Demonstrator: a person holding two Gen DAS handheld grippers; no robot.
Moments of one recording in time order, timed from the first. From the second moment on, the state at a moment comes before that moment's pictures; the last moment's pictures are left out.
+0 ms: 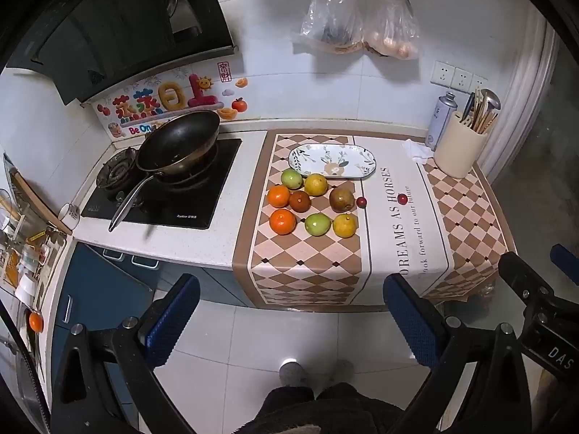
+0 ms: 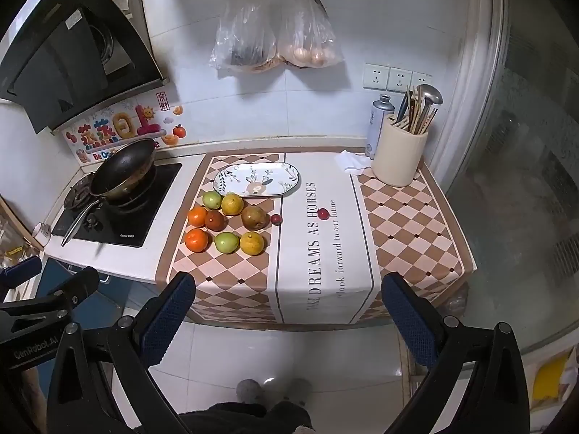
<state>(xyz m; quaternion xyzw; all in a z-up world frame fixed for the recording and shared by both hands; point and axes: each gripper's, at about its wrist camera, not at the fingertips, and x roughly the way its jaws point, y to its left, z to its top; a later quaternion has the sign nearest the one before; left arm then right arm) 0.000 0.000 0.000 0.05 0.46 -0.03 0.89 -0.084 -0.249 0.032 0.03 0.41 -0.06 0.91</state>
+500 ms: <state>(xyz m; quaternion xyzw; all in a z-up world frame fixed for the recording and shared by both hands) 0.000 -0.005 0.009 0.04 0.45 -0.03 0.89 -0.080 -0.250 0.024 0.03 0.41 -0.05 0.91</state>
